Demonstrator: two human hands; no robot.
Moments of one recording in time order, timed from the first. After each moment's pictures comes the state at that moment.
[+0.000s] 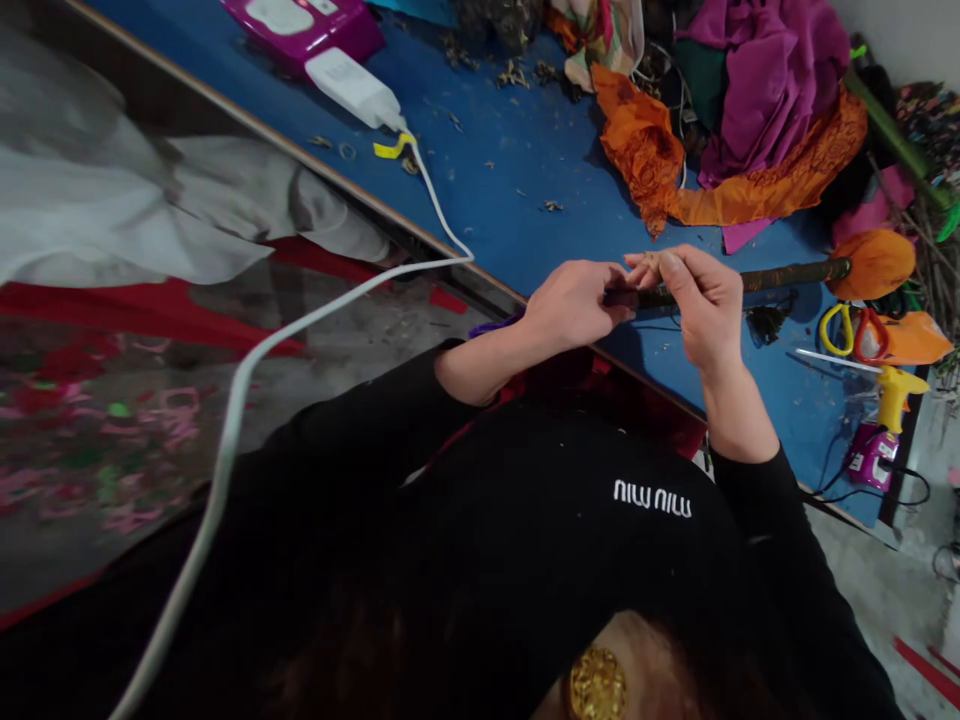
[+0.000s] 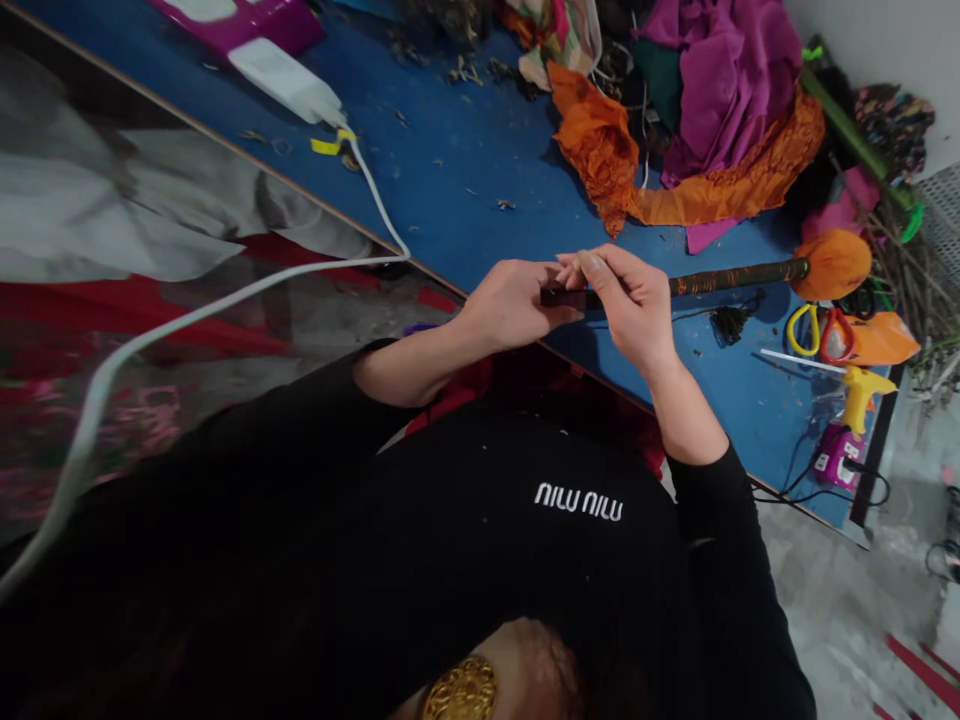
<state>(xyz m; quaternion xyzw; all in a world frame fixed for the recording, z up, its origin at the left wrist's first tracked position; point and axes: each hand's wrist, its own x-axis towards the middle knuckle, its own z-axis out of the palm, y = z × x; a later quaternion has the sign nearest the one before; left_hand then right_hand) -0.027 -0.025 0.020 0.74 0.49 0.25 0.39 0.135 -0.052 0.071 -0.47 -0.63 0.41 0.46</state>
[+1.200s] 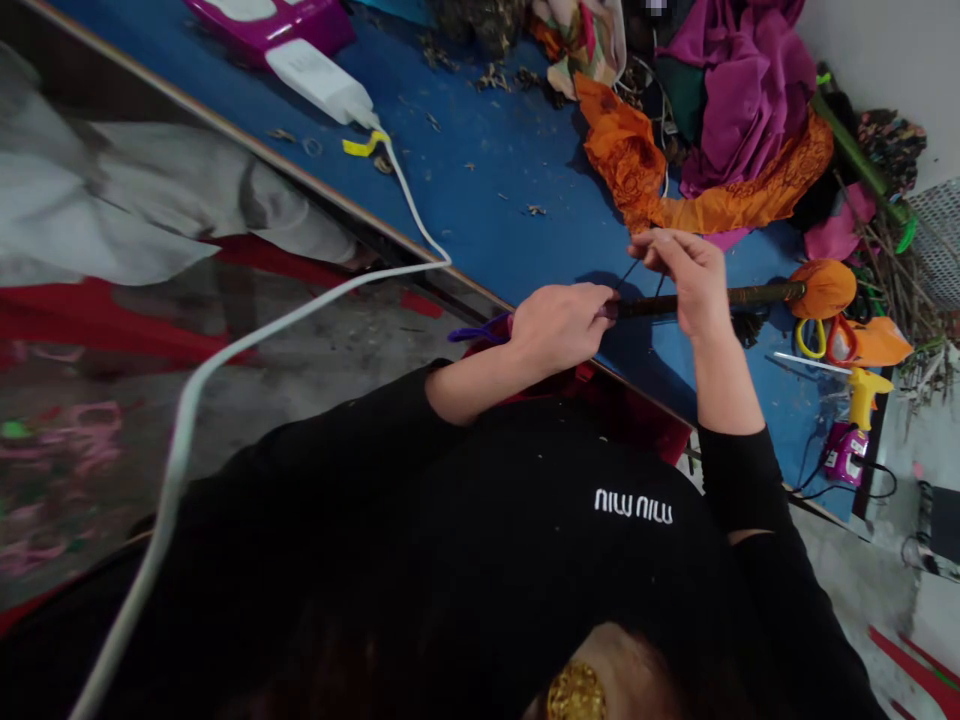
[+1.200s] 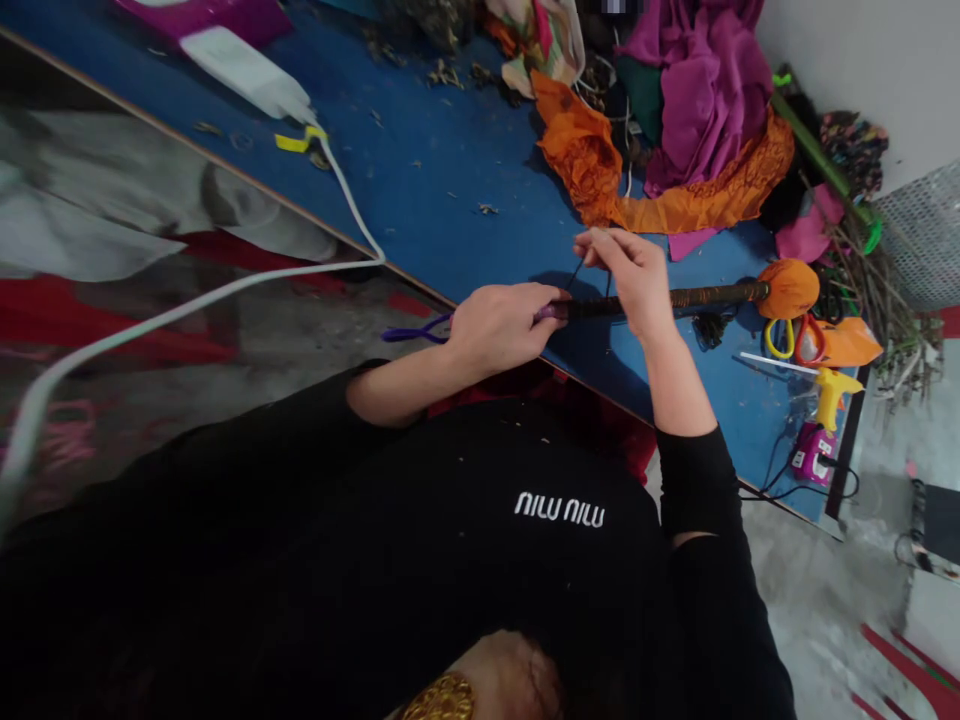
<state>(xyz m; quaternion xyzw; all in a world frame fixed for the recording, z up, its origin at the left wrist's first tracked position) -0.020 -0.045 0.028 0.79 0.53 0.12 0.26 0.162 0.002 0.044 -0.52 -0.58 0.43 0.45</state>
